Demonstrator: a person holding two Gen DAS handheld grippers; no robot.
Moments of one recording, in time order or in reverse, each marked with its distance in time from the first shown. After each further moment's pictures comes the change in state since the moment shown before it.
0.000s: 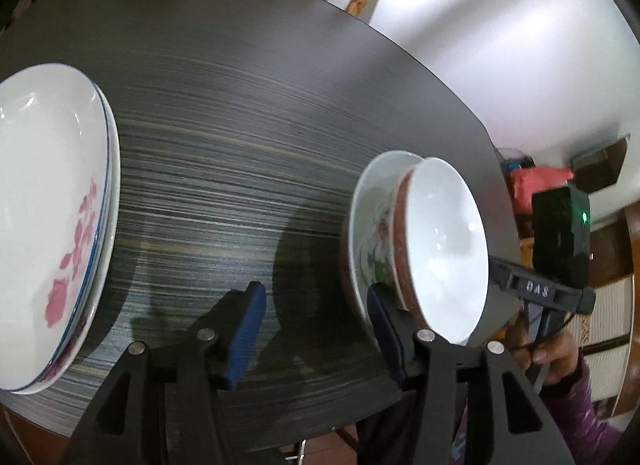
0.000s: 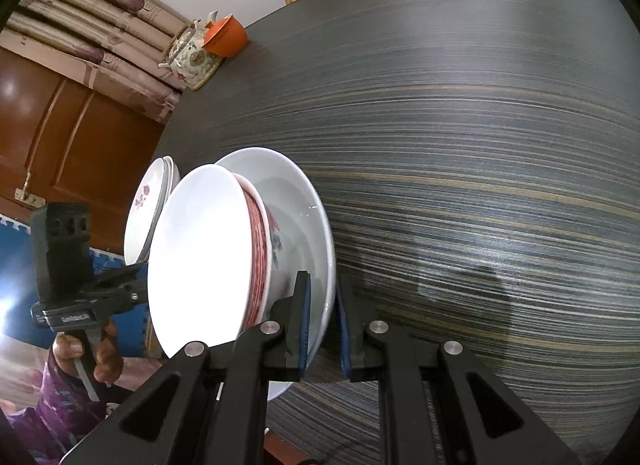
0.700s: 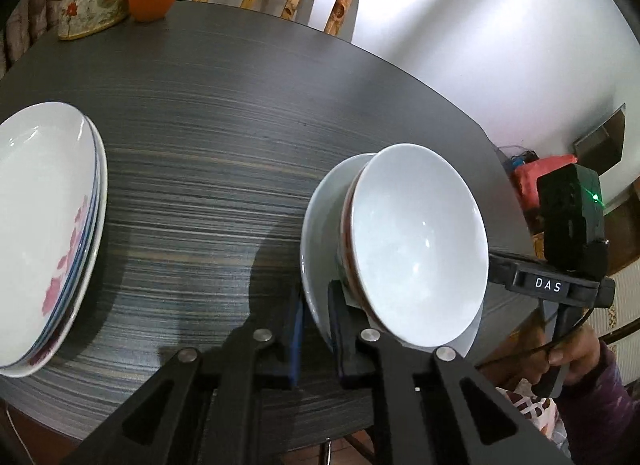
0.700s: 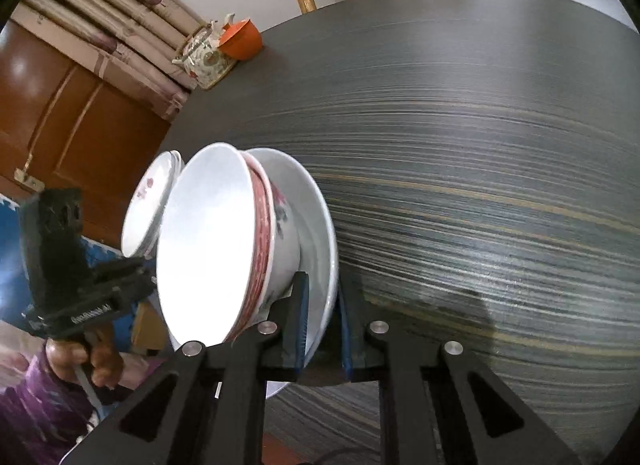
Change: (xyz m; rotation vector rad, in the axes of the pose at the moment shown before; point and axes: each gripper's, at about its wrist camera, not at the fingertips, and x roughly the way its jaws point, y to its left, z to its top) left arm -0.015 -0.018 -0.020 0.110 -0.109 0.067; right arm -0.012 0.010 -0.014 -0.061 -0.055 -0.013
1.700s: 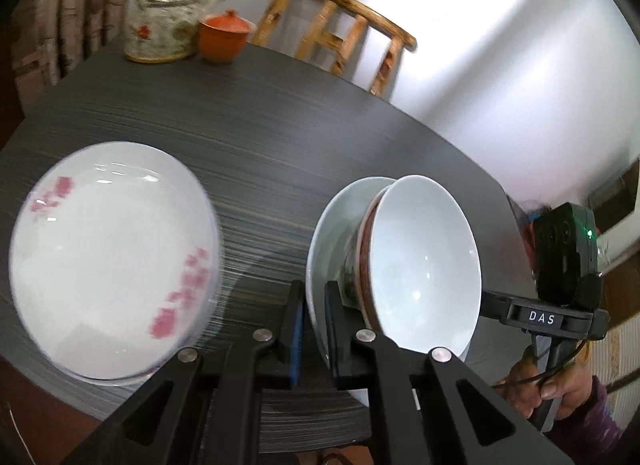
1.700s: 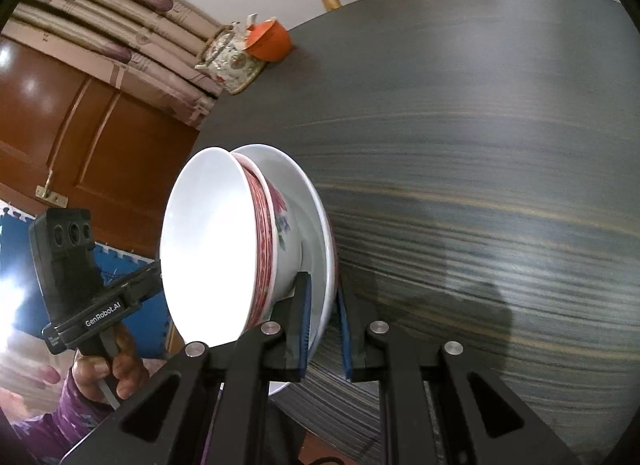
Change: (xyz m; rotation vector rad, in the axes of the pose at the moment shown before) left arm -0.071 0.031 0.025 -0.130 -0.145 0.070; right arm 0.017 0.045 0.028 0.009 0.031 0.092
